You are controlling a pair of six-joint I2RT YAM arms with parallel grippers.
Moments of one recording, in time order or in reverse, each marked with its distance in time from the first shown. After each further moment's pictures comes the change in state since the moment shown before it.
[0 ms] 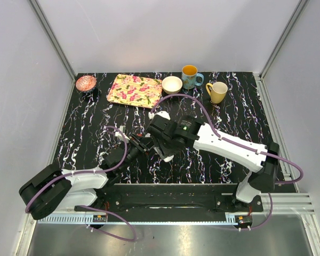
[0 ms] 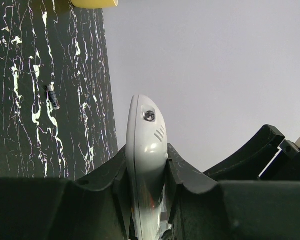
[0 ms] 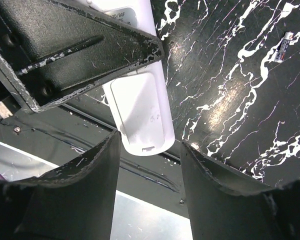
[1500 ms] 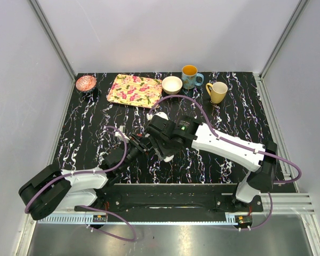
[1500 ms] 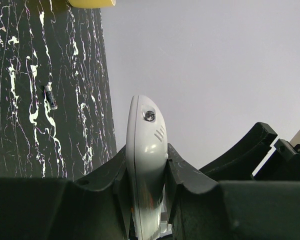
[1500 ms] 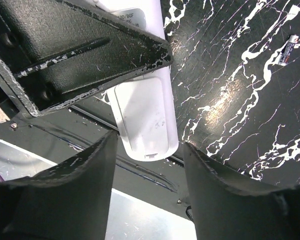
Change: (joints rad) left arm -0.002 -0.006 0.000 0.002 0.000 0.001; right arm 0.000 0.019 0.000 0.007 -0.018 -0.031
